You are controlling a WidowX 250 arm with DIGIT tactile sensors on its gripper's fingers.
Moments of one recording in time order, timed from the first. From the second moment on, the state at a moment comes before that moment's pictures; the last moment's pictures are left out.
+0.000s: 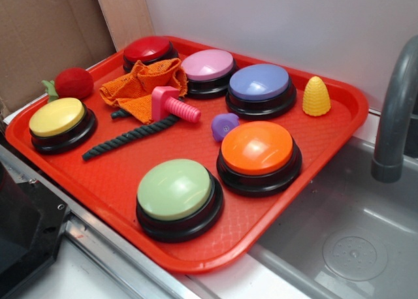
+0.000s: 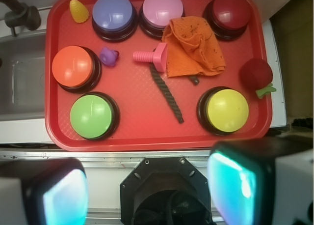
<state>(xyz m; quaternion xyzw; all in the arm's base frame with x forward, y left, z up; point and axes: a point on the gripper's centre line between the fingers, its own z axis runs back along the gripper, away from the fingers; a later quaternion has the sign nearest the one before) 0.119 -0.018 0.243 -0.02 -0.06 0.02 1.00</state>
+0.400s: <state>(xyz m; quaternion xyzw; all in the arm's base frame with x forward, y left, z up) 0.117 -0.018 0.239 -0.02 -0.05 0.02 1.00</state>
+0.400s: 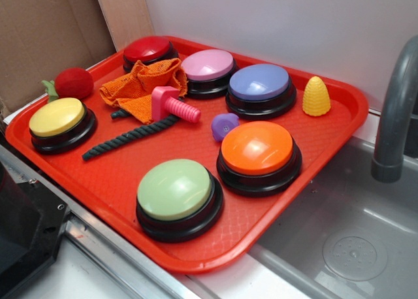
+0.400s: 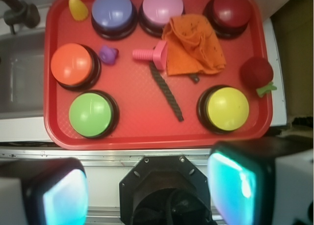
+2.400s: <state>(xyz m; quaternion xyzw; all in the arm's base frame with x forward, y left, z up) 0.259 0.017 0.041 0.12 -0.17 0.50 0.84</state>
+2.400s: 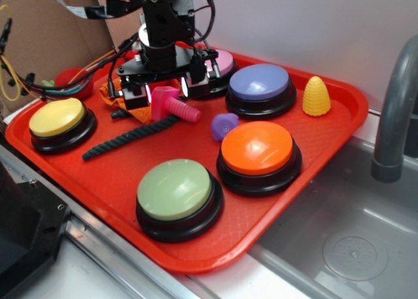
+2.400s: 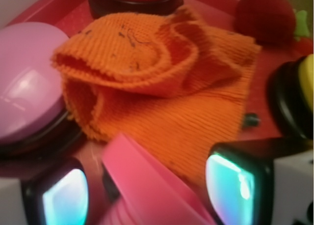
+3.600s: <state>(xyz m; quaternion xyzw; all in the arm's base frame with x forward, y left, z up) 0.256 0.020 0.043 0.10 -0.18 0.49 0.85</state>
